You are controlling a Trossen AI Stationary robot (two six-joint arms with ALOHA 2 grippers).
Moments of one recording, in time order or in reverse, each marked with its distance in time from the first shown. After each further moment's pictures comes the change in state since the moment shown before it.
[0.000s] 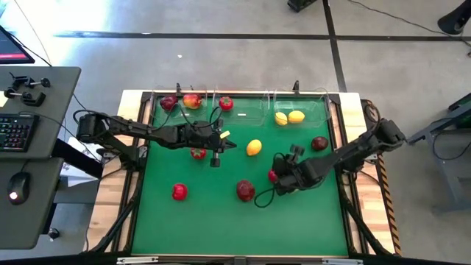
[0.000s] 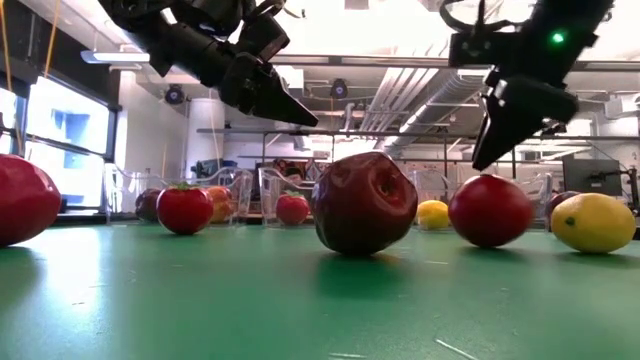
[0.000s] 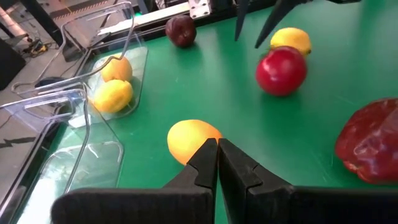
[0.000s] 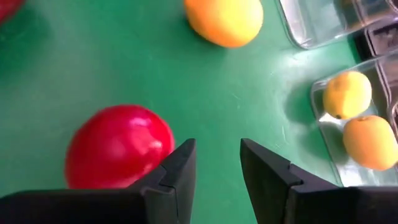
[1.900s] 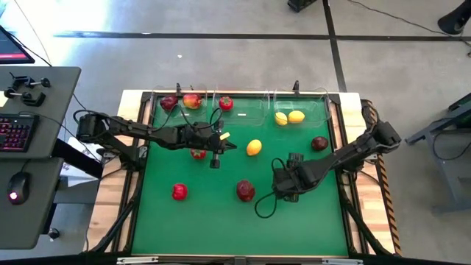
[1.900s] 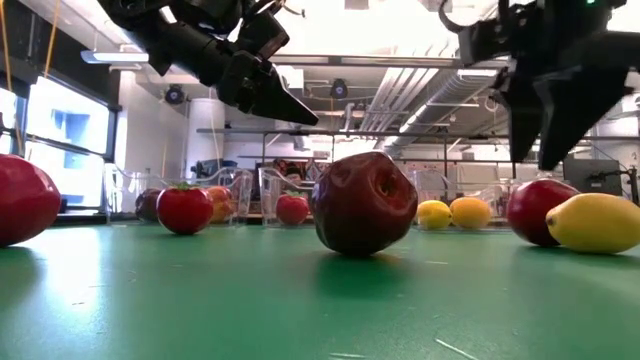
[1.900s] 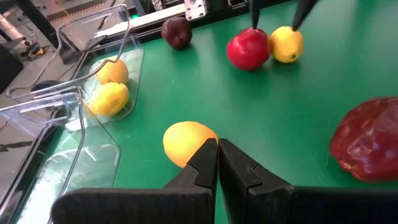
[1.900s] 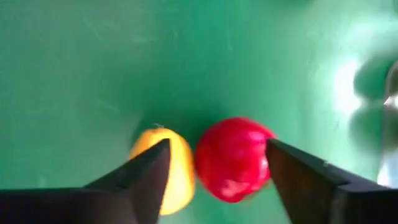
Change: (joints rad) left arm -0.013 0.000 0.000 0.000 0.000 0.008; right arm 0.022 0.052 0.132 -0.193 -0.320 -0.113
